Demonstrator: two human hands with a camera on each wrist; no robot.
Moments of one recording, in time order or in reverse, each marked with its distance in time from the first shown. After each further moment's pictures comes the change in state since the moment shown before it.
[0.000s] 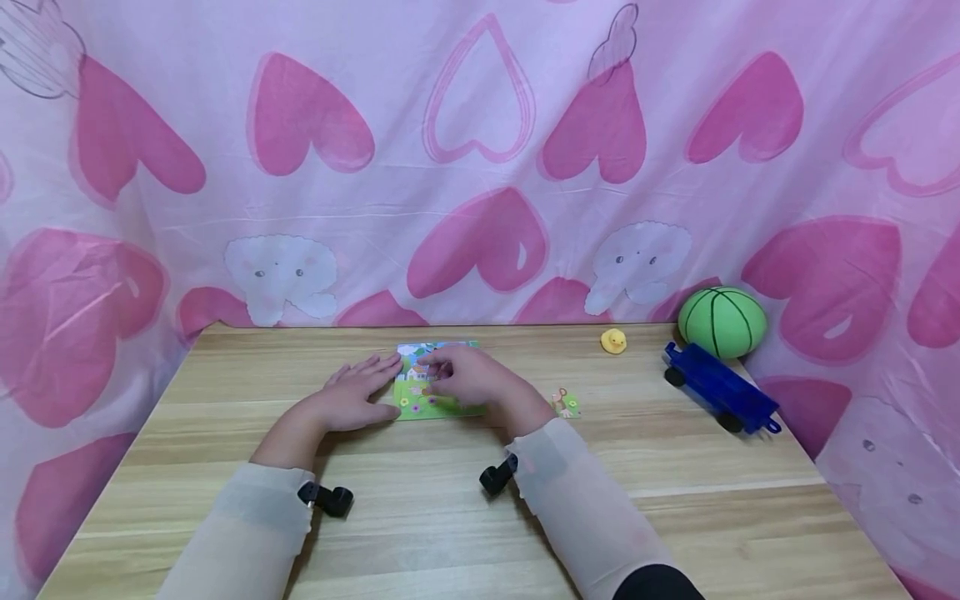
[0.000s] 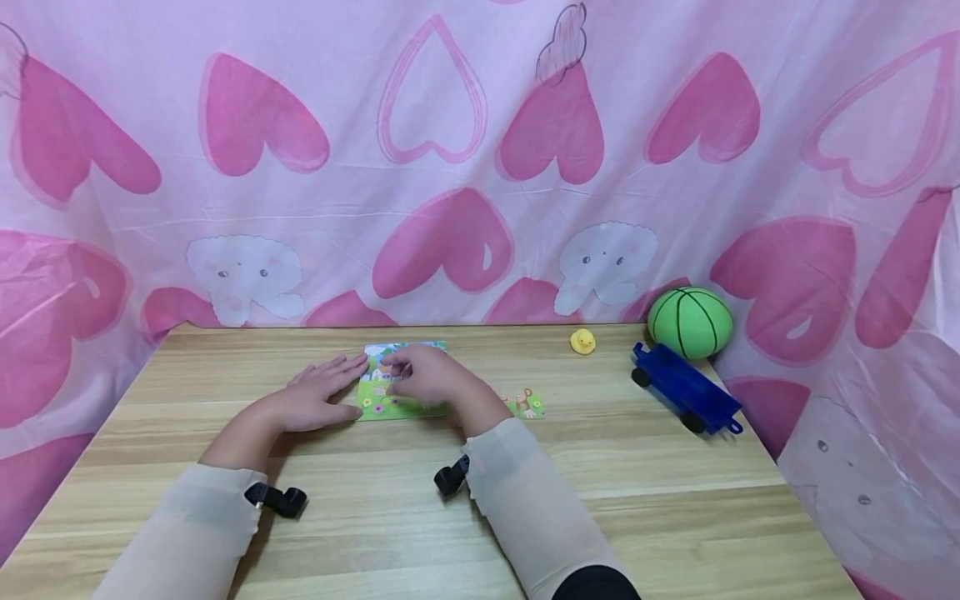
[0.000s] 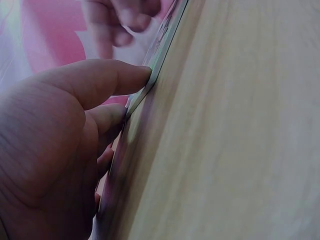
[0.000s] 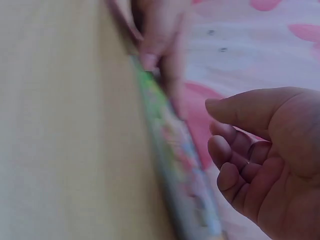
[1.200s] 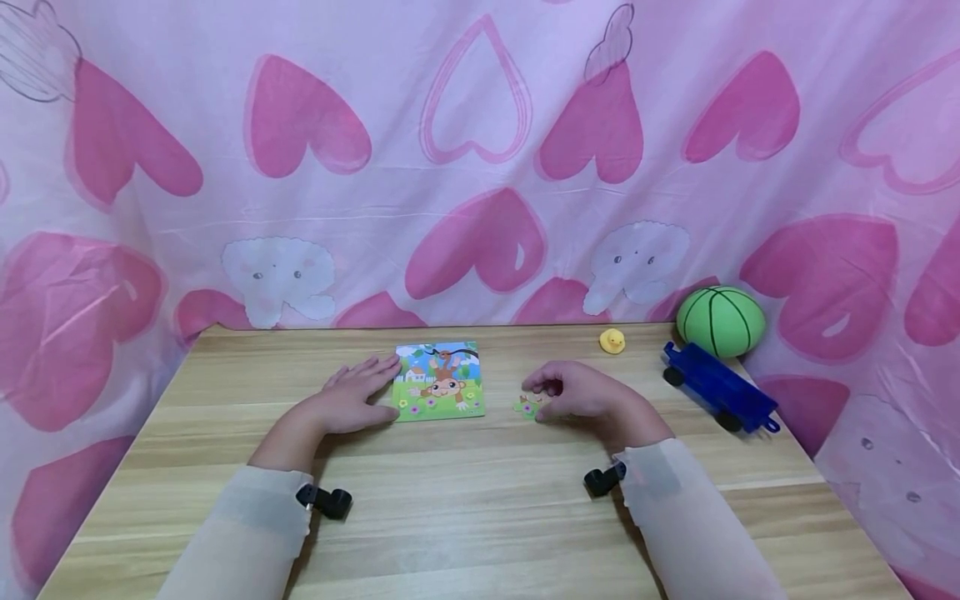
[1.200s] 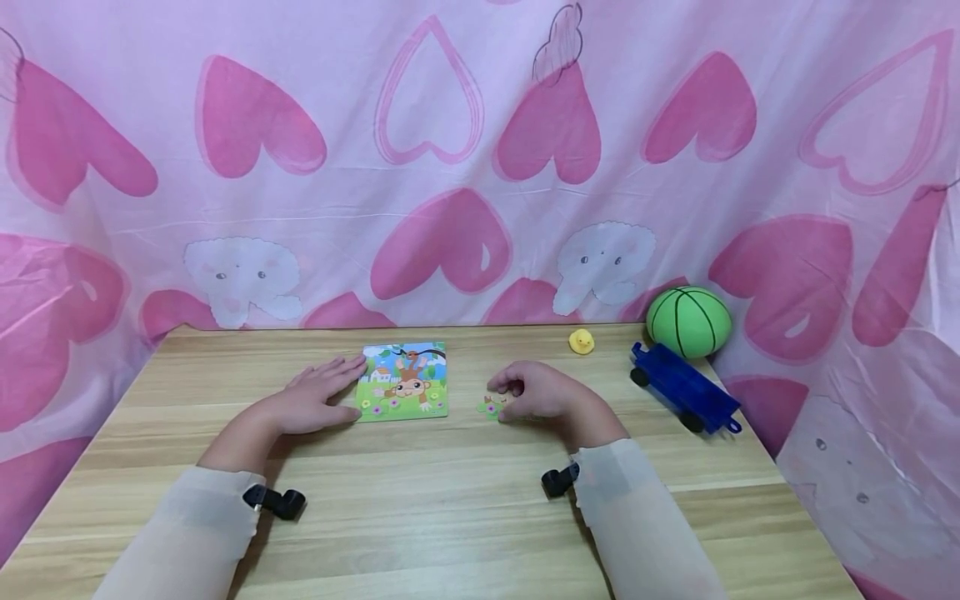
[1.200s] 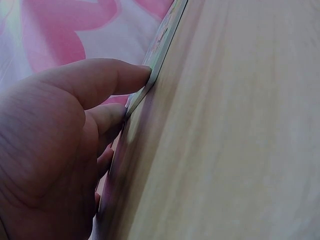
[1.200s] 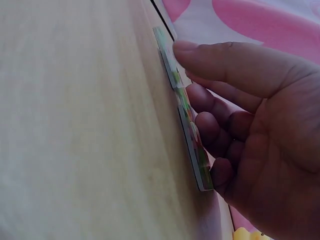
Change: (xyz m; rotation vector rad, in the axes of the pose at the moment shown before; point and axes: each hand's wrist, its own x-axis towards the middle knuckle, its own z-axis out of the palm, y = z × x) left_hand 0.001 -0.001 0.002 -0.007 0.004 -0.015; right_hand -0.108 0.105 -0.070 0.050 0.009 0.263
